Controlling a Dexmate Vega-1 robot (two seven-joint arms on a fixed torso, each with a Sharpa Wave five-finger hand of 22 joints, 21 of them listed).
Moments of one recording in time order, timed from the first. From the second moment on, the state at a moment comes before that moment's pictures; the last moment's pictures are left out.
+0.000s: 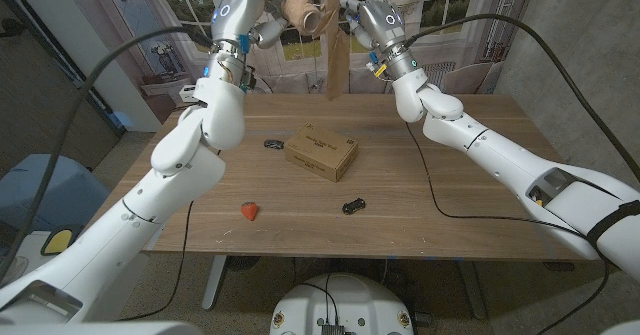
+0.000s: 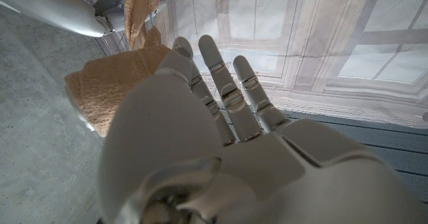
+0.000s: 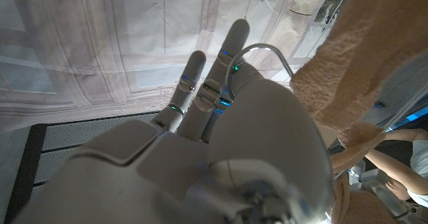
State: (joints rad) left arm 0.89 0.70 0.36 -2.33 0.69 0.43 0.36; left_hand 1.30 0.12 0.18 -0.14 0.20 0.82 -0.29 0.43 0.24 1.02 -0.19 0.36 0.69 1.04 -0.17 0.28 0.72 0.28 -0.03 1.12 0.19; right arm -0.32 -0.51 -0.80 -1.41 -0.79 0.02 -0.71; right_hand 1.40 0.12 0.23 -0.13 0.24 0.66 -0.09 0.21 0.20 0.98 -0.08 0.21 0.34 1.24 -0.22 0.29 0.59 0.29 -0.04 1.48 0.18
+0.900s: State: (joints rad) left arm 0.94 0.50 0.40 -2.24 0.68 0.52 0.61; left_hand 1.29 0.12 0.20 -0.16 0.19 0.83 -0.28 0.44 0.24 1.05 -0.17 0.36 0.68 1.08 -0.19 0.29 0.74 0.30 -0.03 1.15 0.19; right arm -0.31 -0.49 -0.81 -1.43 -0.82 0.03 -0.71; right_hand 1.40 0.12 0.23 -0.14 0.24 0.66 -0.09 0.21 0.20 0.98 -0.08 0.21 0.34 1.24 -0.22 0.29 0.59 0.29 -0.04 1.48 0.18
